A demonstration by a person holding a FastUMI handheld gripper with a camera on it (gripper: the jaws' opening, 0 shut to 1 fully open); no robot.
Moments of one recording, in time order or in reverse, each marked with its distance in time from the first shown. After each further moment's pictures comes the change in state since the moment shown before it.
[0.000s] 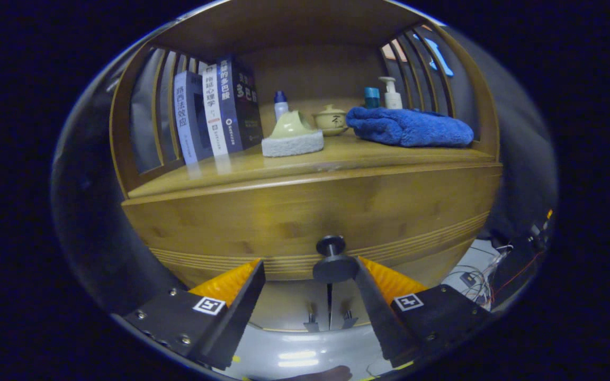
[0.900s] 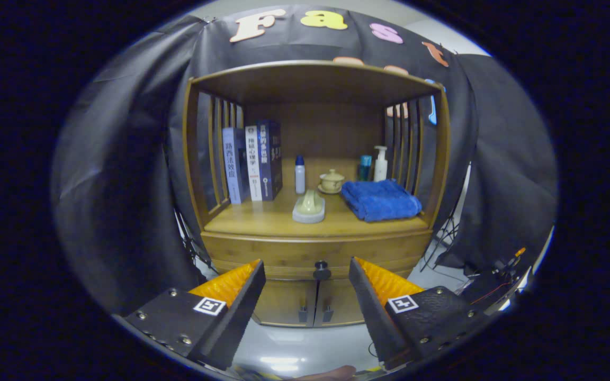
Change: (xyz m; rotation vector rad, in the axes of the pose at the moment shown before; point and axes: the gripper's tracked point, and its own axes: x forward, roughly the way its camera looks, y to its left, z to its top) arm -0.190 0.020 0.114 -0.133 -0.144 0.009
